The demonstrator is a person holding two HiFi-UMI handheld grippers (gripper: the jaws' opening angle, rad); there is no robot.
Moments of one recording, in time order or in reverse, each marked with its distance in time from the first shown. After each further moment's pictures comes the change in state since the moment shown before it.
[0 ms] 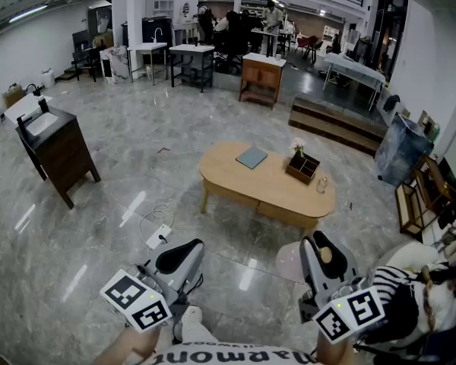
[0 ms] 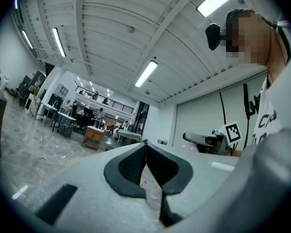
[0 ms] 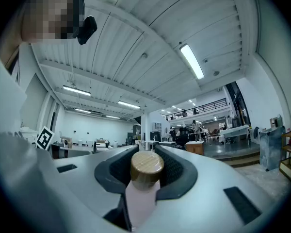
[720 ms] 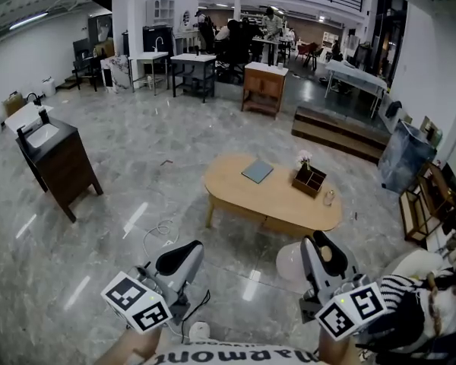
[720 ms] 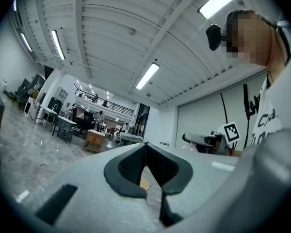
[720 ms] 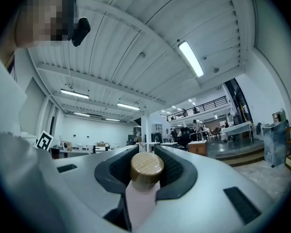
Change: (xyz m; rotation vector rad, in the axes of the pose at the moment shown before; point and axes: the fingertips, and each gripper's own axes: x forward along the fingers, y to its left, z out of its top) left arm 0.018 0.060 0.032 0.019 -0.025 -0.002; right arm 0.068 -0.002 0.010 0.032 -0.013 0.003
